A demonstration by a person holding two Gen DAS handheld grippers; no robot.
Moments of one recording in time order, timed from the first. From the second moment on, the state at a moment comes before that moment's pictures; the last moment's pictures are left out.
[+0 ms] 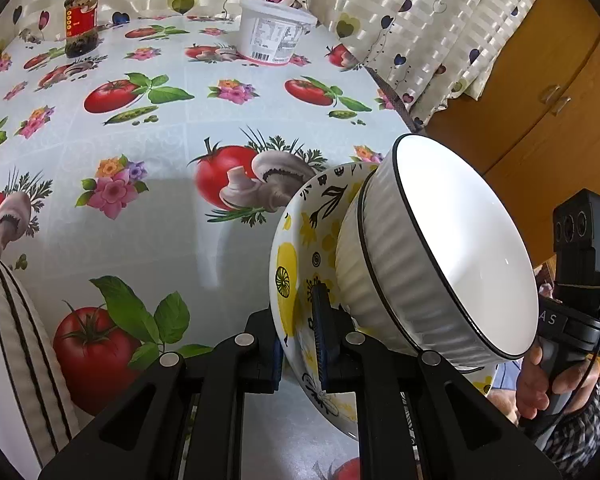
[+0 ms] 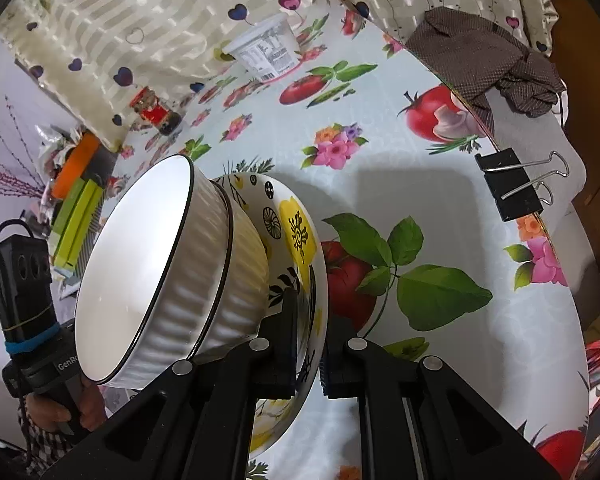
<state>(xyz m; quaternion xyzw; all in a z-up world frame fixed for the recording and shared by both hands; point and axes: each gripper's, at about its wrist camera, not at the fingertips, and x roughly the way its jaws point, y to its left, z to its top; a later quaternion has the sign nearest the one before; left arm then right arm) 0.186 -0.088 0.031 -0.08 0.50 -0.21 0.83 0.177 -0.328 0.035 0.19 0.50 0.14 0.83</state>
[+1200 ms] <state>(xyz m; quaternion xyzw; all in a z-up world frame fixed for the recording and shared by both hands) 0.157 0.020 0.109 -0.13 0.44 -0.14 0.88 0.184 -0.221 0.108 0.14 0.48 0.21 0.84</state>
